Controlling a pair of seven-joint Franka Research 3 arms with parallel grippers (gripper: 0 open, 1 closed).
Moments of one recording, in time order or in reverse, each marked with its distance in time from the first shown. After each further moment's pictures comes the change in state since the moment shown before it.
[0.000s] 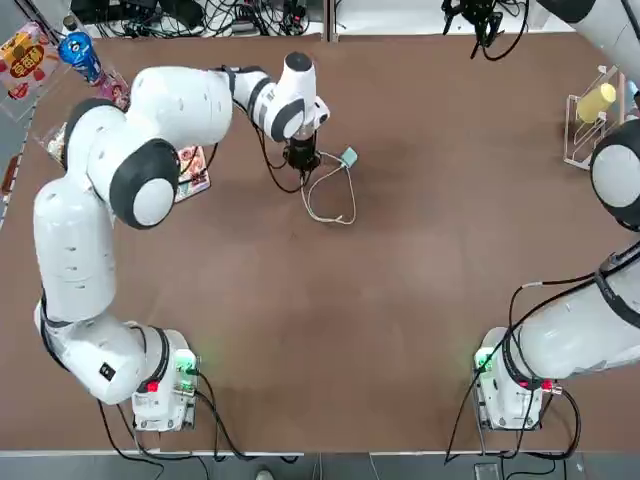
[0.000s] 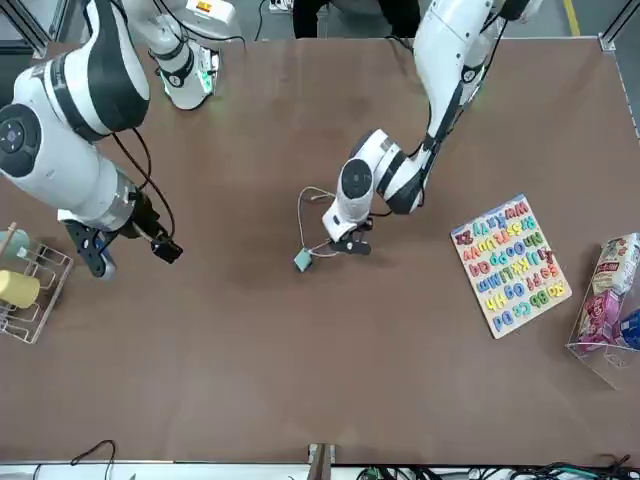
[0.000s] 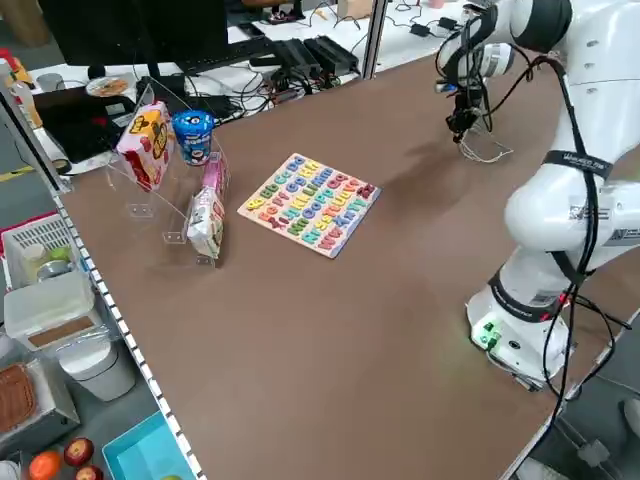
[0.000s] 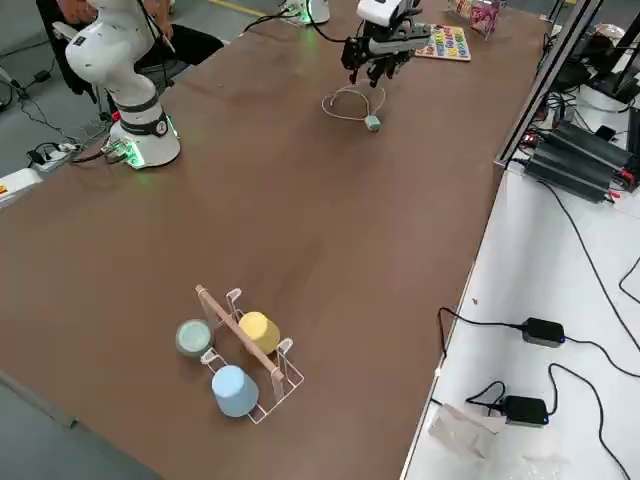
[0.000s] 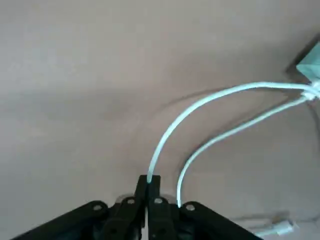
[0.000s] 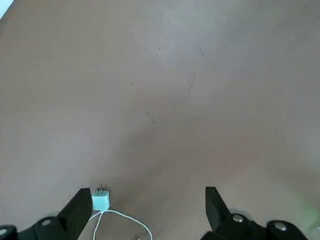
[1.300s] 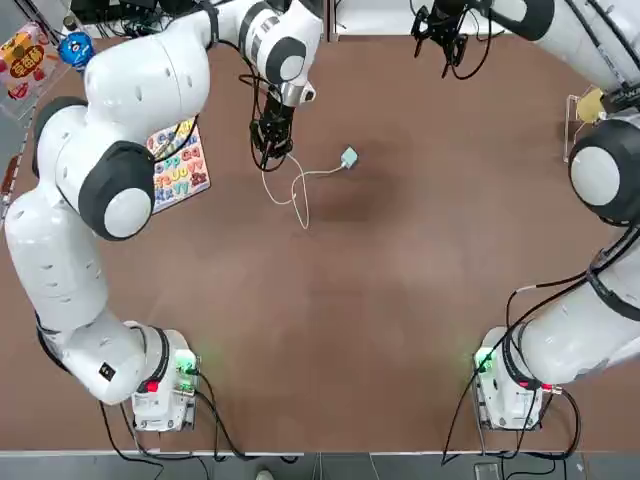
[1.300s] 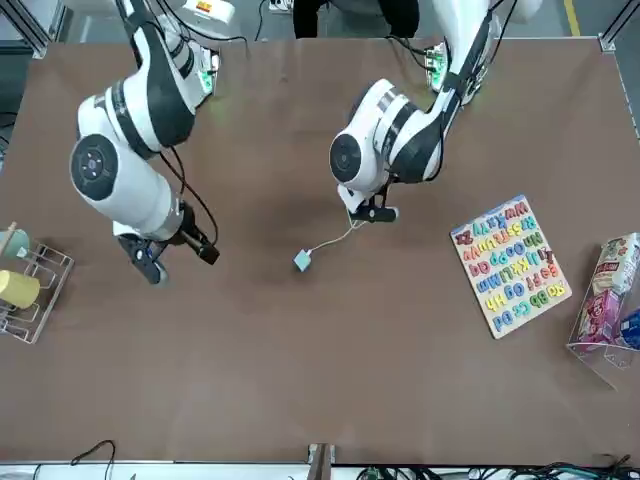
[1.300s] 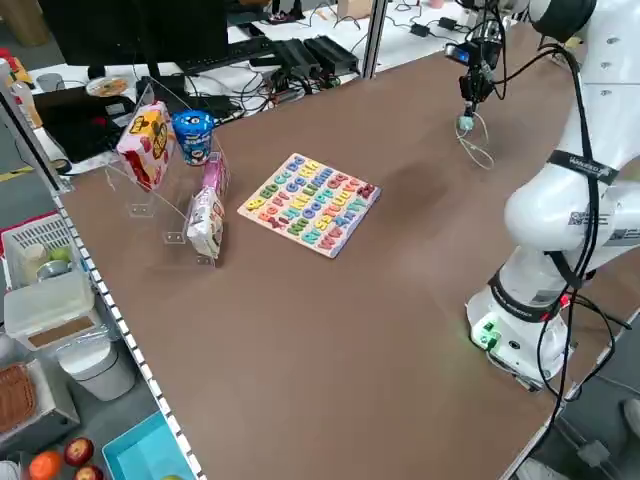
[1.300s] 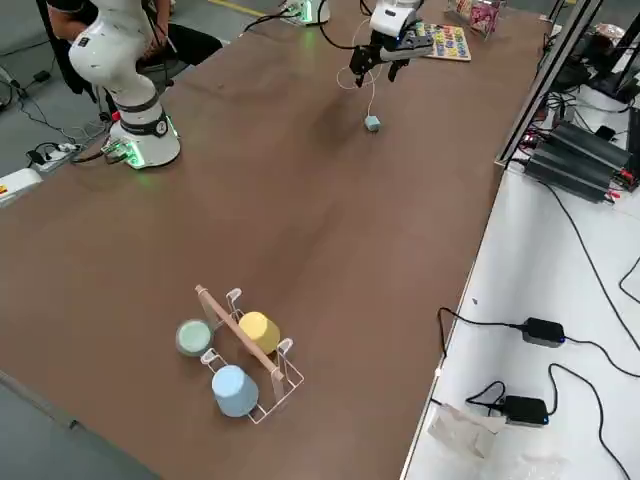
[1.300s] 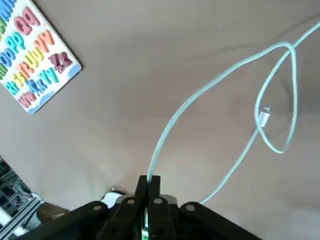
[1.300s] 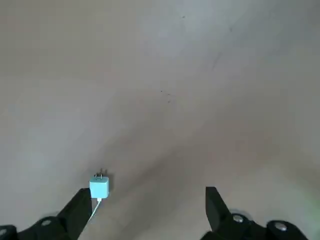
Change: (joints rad) left arm -0.002 -0.119 -0.019 0.191 0.082 -0.773 -0.036; right arm 0.118 0.093 0.003 0.001 -0.004 0.062 0.017
